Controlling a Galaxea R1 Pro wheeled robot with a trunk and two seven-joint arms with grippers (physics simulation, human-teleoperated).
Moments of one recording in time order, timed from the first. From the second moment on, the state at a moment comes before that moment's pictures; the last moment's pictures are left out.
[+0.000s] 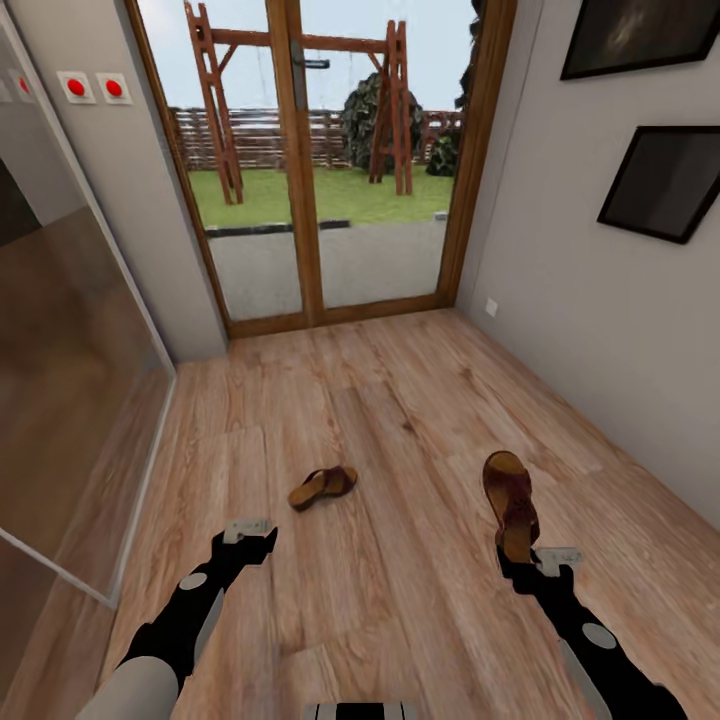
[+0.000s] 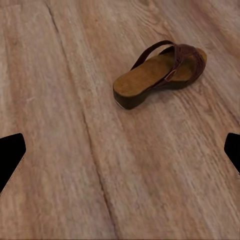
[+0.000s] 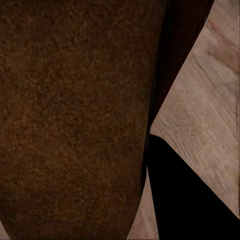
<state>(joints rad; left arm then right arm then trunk) -0.58 -0.05 0.30 -0.58 -0.26 -0.06 -0.20 -0.40 -0.20 0.02 -0.70 -0.13 -0.19 0.07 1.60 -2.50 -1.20</state>
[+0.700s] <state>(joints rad) -0.58 -0.05 0.30 -0.58 -0.26 -0.06 -0.20 -0.40 -0.20 -0.02 -0.70 -0.13 -0.19 0.10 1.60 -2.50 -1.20</state>
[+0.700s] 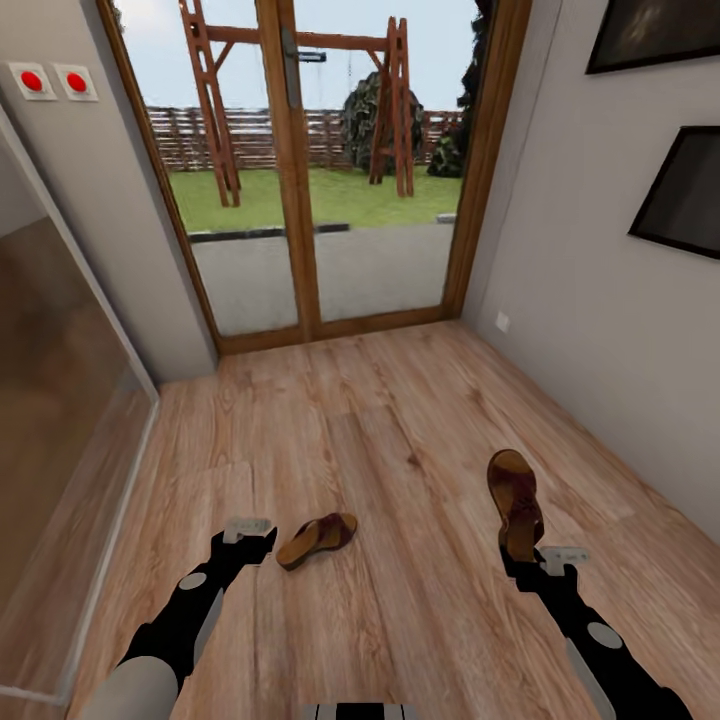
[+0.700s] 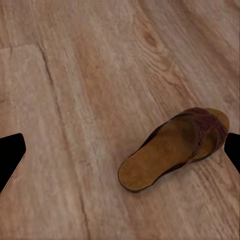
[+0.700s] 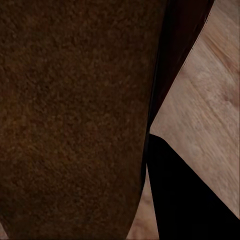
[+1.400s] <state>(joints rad) -0.58 -0.05 0.31 -0.58 -0.26 -0.07 -0.20 -0.40 -0.18 -0.02 -0.78 -0.13 -0.17 0.10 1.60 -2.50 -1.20</state>
